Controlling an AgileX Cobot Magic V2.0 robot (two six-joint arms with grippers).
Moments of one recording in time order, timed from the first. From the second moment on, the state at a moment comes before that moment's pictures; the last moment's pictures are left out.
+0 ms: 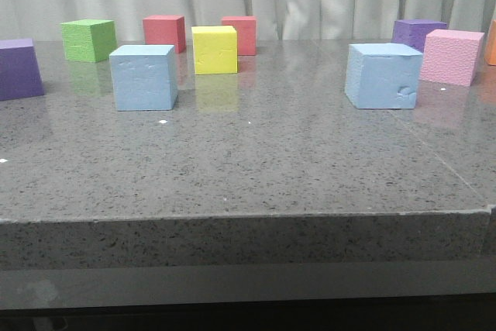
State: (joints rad) left arm -0.01 0.51 -0.71 -0.08 0.53 0.04; right arm 0.01 0.39 -0.59 0.09 0.52 -0.05
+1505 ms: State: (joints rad) left arm -0.01 0.51 -0.71 0.00 0.53 0.04; right arm 0.04 0.86 -0.98 0.29 0.93 -0.12
